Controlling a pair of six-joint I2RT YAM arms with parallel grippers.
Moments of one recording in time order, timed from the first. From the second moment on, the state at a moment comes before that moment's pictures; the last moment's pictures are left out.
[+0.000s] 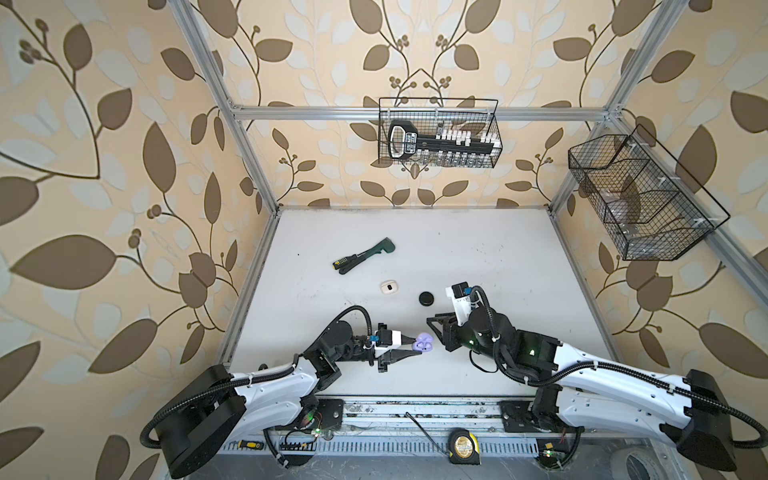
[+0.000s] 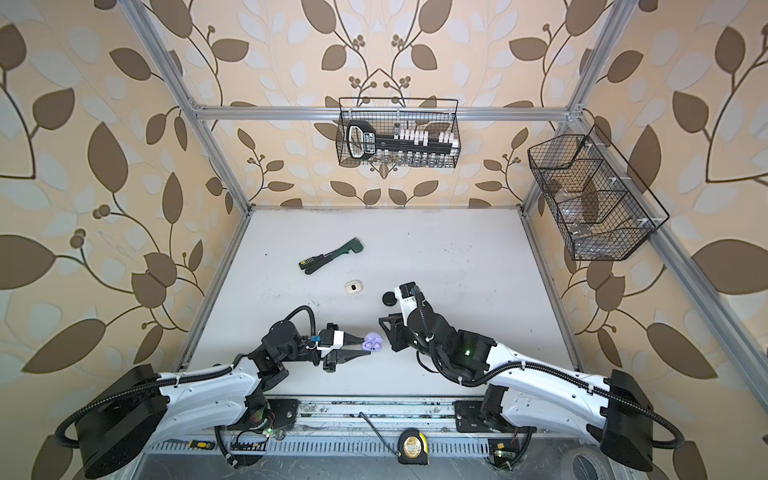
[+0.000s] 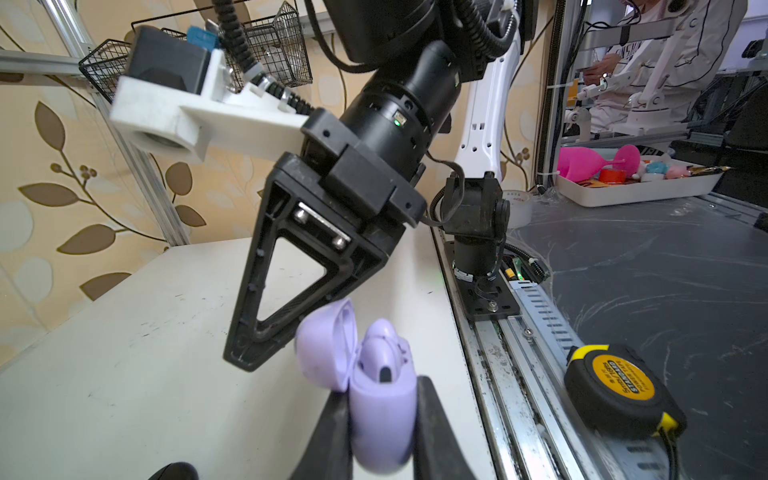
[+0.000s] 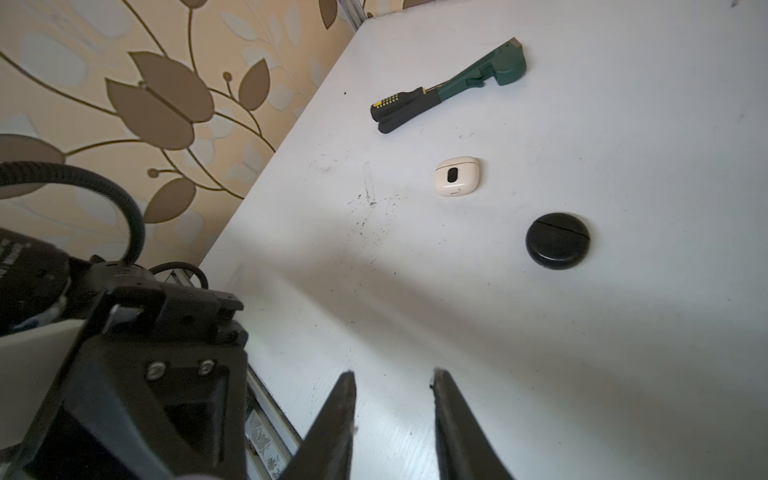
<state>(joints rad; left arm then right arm) -0.79 1.03 0.14 0.91 0.73 0.15 1.05 0.96 0.61 -0.14 0.20 0.64</state>
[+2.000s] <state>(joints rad) -0.81 1.01 0.17 0.93 0.78 0.14 1.24 0.82 0.53 -0.08 0.30 0.61</state>
